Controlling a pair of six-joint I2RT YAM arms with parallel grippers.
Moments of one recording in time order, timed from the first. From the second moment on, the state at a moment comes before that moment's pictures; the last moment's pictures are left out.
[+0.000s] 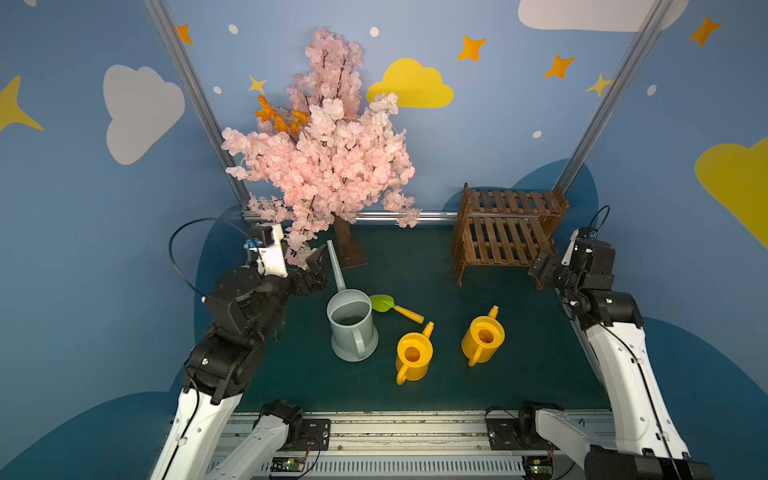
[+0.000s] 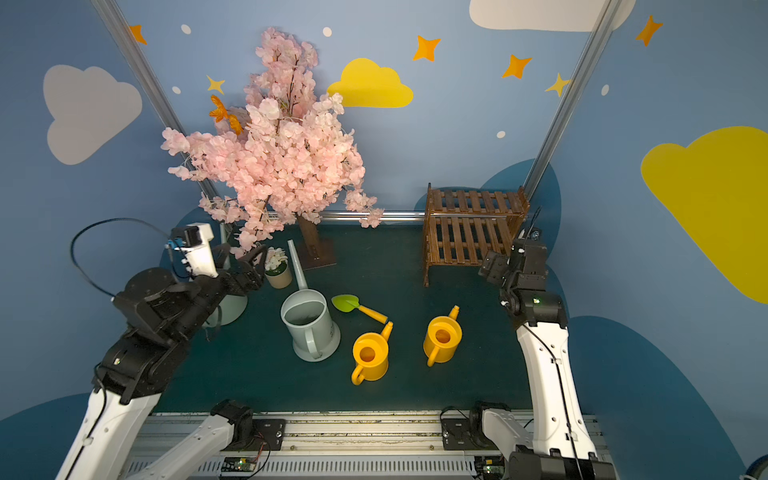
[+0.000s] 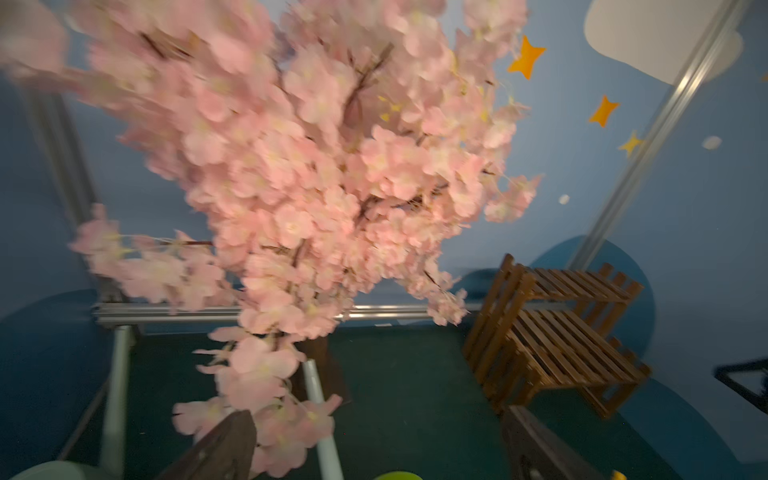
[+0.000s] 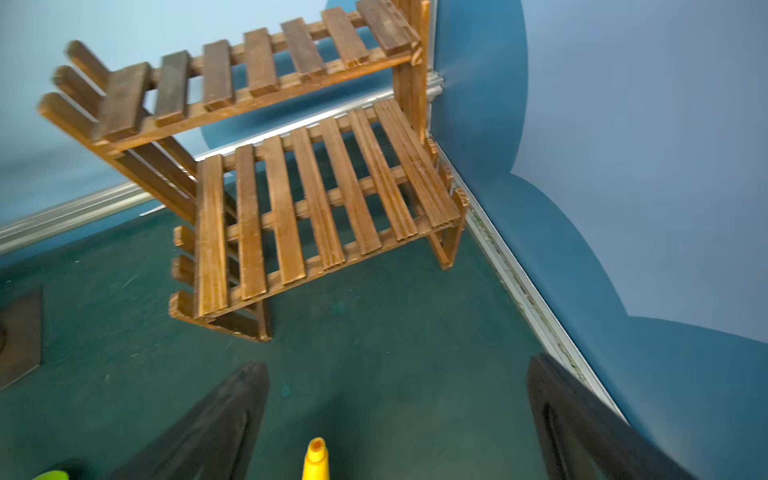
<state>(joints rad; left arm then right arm) -0.39 0.82 1.23 -0.53 -0.08 -0.21 -0.05 1.09 1.24 -0.75 0.19 0.25</state>
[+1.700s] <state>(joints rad) -0.86 2.53 2.54 -0.63 -0.32 -0.43 -0.35 1.90 1.83 -0.94 -0.17 0.00</state>
